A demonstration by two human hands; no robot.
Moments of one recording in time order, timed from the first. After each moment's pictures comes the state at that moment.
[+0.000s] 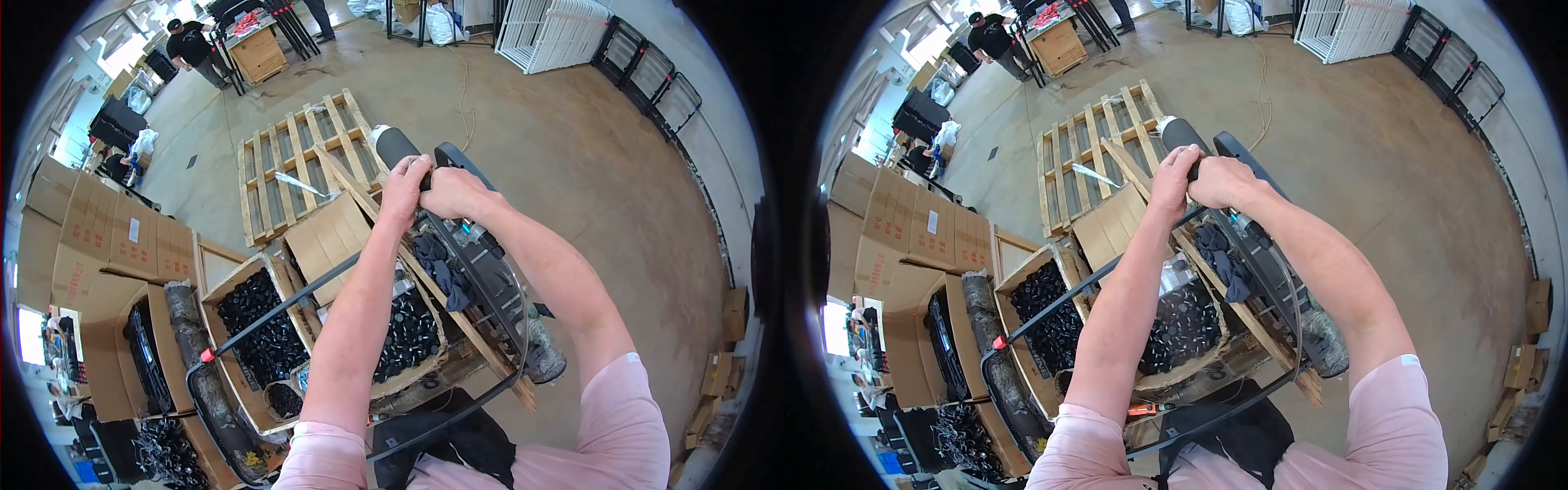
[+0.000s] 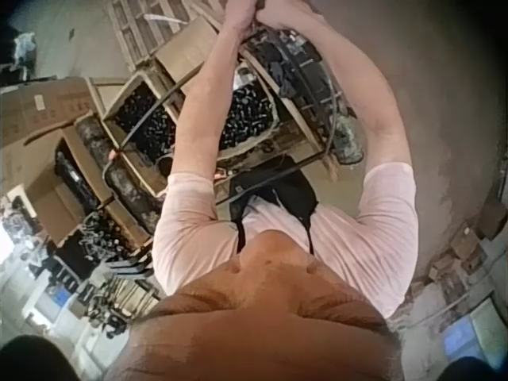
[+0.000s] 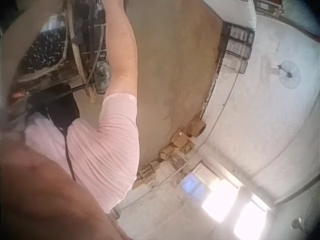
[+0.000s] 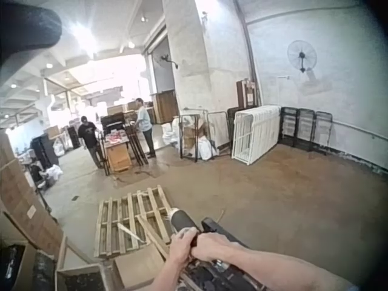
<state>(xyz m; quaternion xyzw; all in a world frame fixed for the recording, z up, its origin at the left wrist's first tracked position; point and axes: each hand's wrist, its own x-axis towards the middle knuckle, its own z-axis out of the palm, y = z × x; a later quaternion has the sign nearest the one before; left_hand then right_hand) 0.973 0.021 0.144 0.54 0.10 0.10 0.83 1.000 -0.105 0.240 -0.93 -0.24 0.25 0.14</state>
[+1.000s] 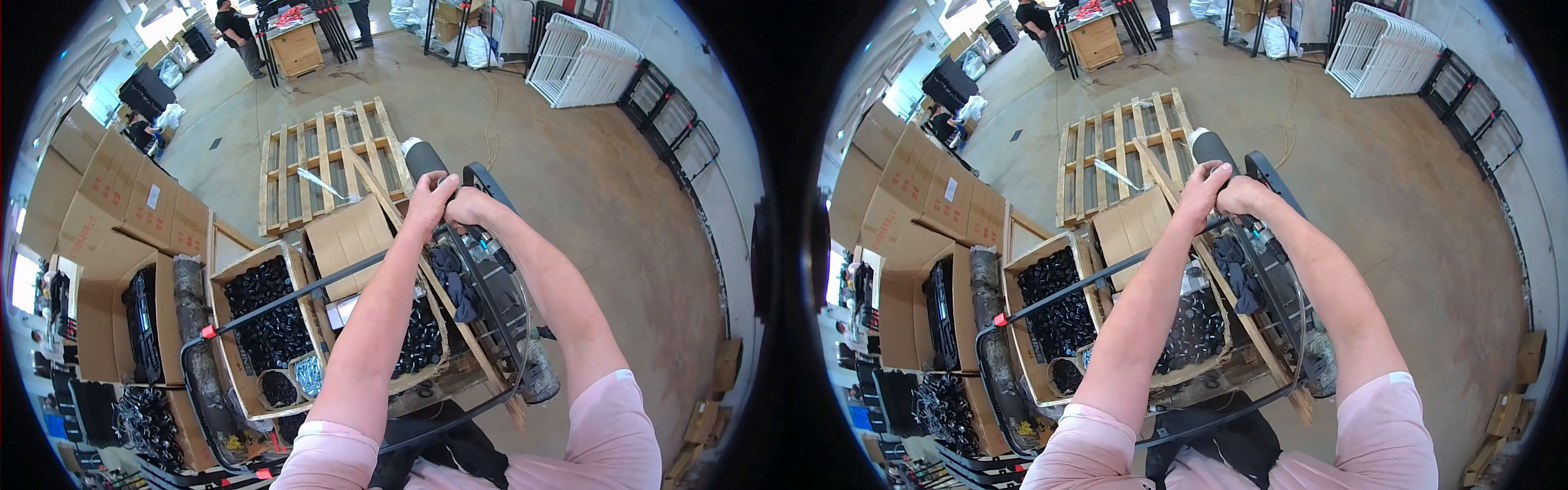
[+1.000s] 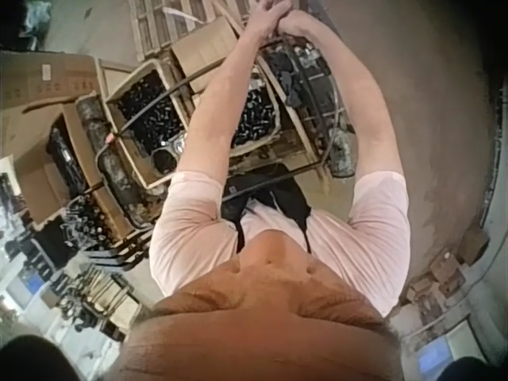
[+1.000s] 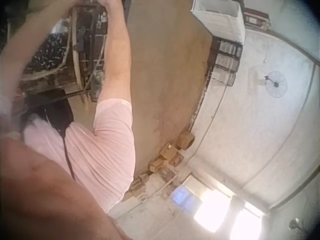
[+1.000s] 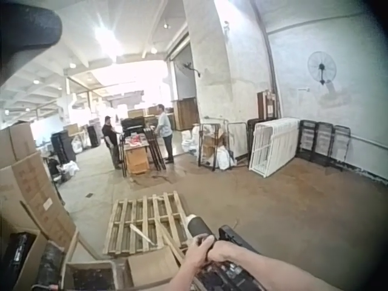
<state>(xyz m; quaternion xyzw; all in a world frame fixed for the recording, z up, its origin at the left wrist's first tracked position) 0.960 0.025 0.139 0.60 0.16 0.10 0.77 1.028 -0.086 0.183 -0.89 -0.23 0.34 0.22</state>
